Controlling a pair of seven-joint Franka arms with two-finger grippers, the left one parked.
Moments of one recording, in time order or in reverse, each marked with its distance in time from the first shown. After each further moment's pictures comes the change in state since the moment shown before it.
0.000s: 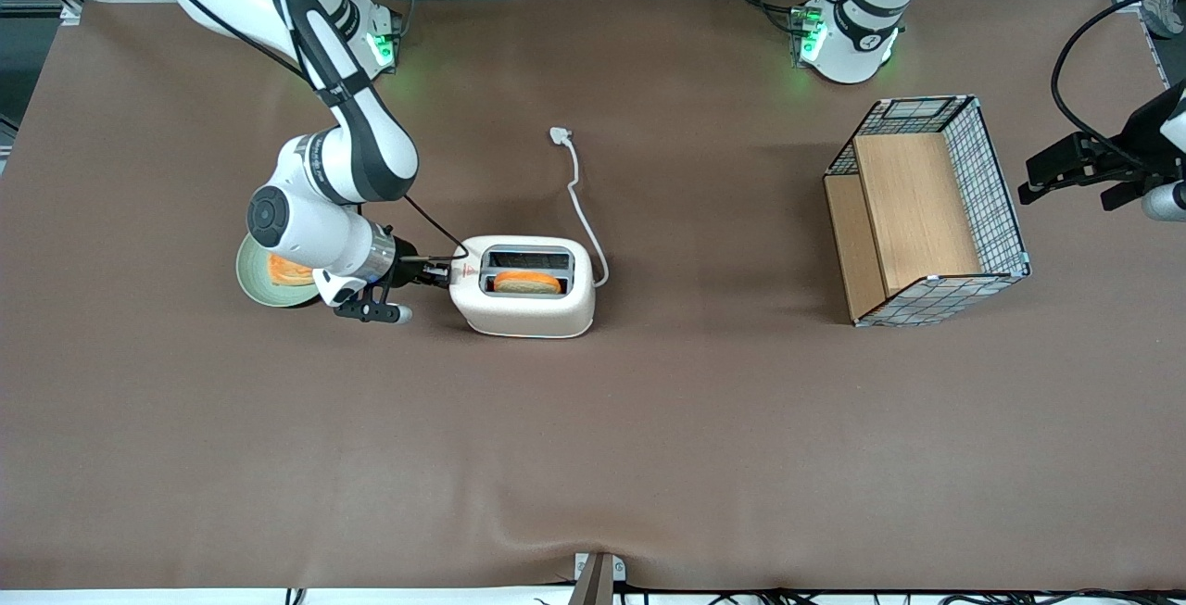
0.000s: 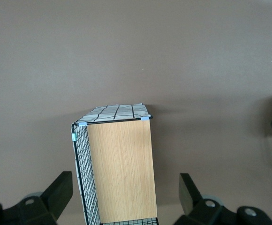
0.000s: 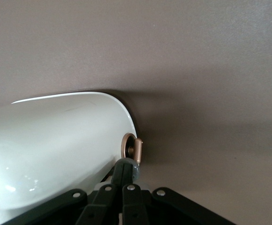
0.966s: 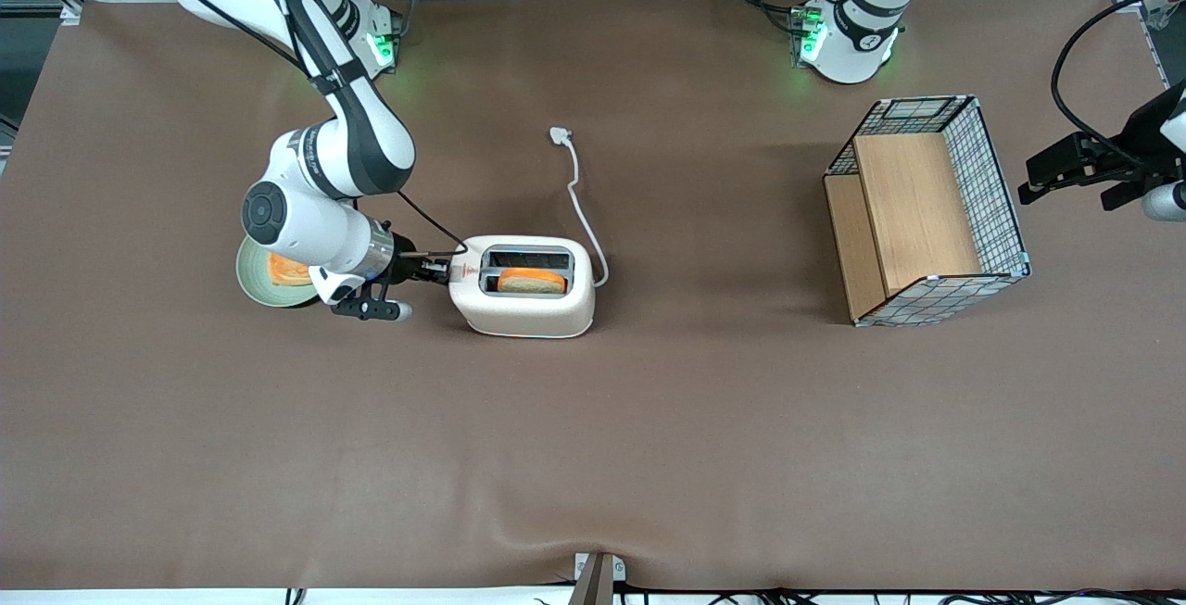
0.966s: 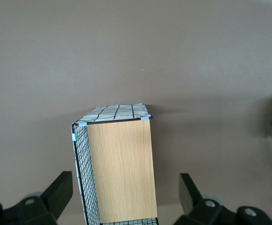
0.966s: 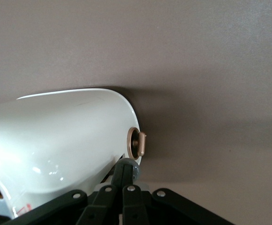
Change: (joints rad) arm -0.007 -0.025 0.014 0.016 -0.093 -0.044 0.077
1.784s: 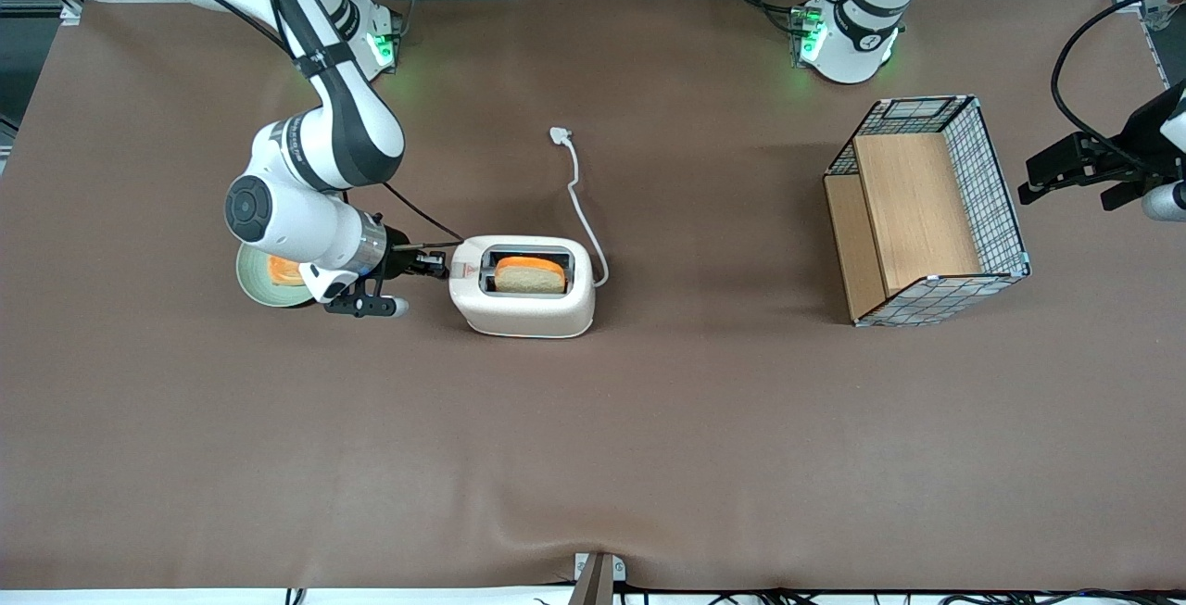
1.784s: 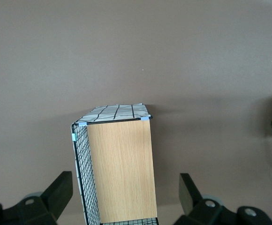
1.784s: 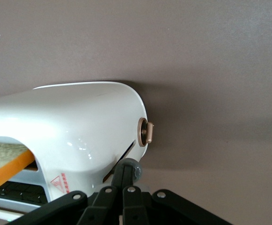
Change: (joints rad) arm -0.007 -0.041 -0.002 0.039 -0.033 -0.101 0.000
